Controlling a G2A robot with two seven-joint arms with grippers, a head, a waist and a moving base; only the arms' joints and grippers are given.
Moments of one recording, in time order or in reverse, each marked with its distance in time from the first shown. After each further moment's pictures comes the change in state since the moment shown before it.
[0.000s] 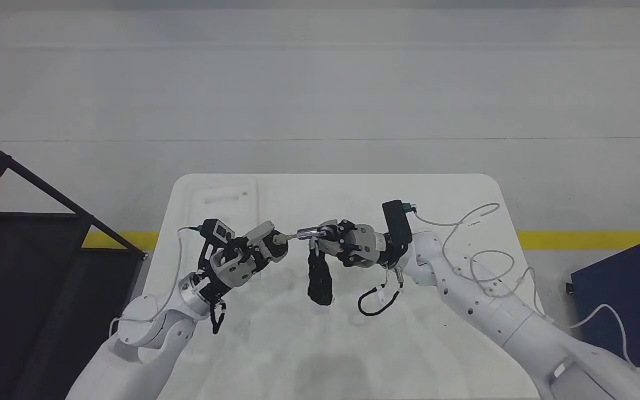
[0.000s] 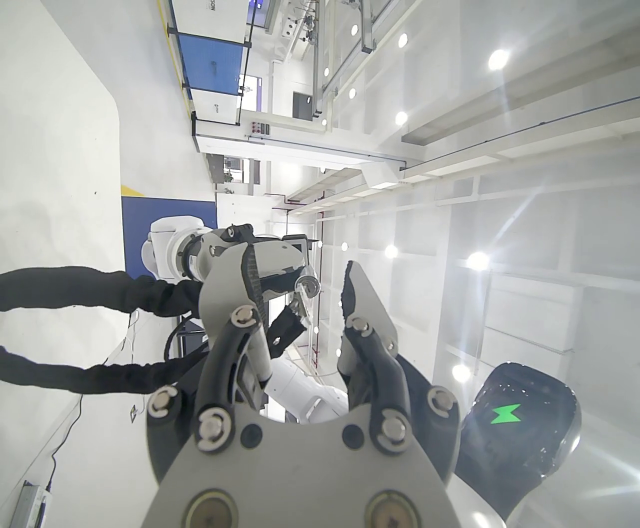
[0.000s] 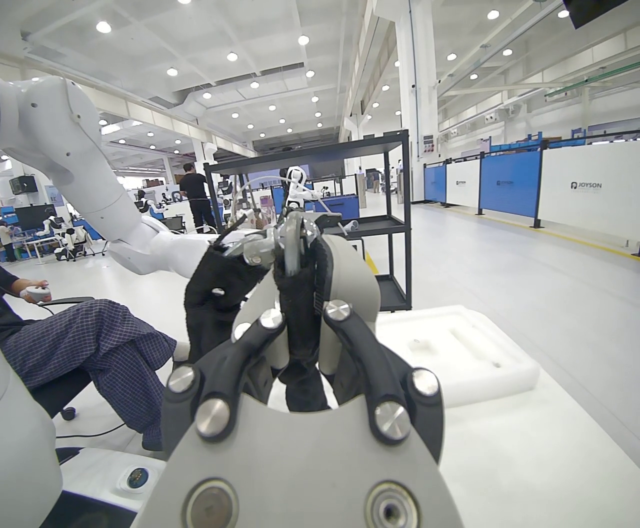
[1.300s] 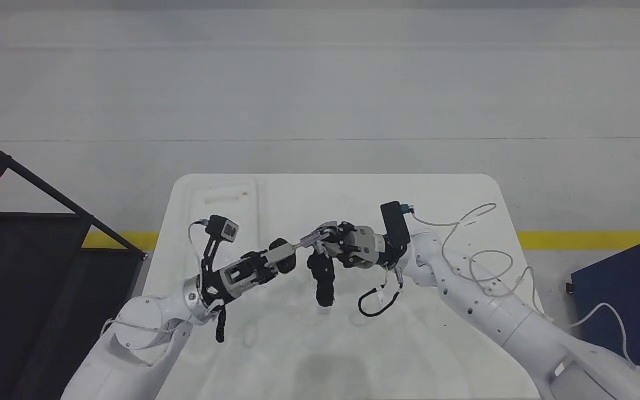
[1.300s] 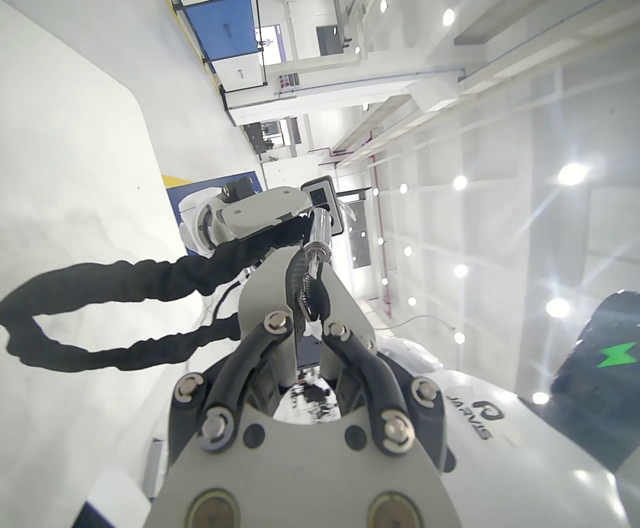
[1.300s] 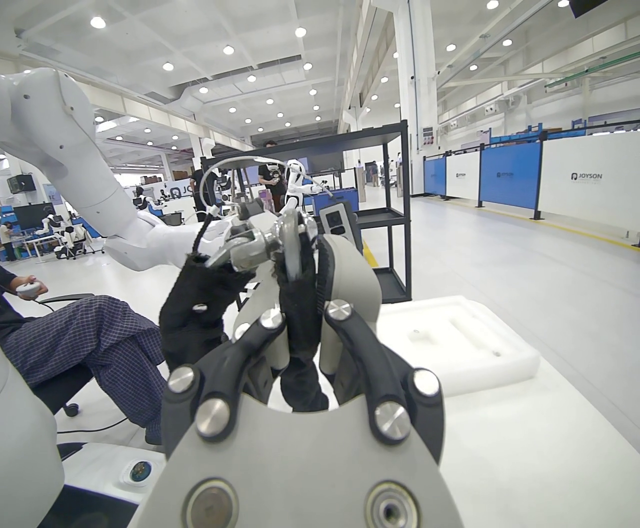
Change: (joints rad) left arm -0.011 -0.015 -0.024 -0.046 0.381 -0.119 -0.122; right arm 0.006 -0.001 -0.022 0.018 0.006 0.000 0.000
